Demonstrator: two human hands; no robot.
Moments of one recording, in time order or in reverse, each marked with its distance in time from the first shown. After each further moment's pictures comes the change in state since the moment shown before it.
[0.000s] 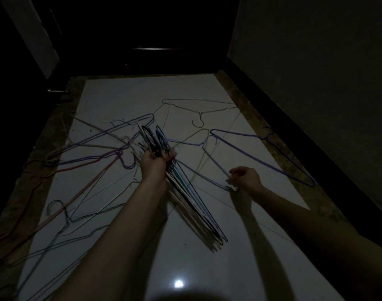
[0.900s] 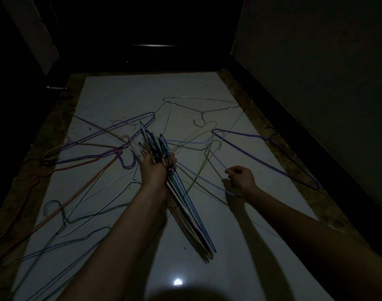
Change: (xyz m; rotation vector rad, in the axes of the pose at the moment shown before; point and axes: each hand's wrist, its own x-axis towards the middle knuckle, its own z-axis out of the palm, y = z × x) left_hand 0.003 -0.009 -0.008 0.042 -0.045 0.024; right_hand 0.008 -0.009 0.021 0.146 0.002 0.062
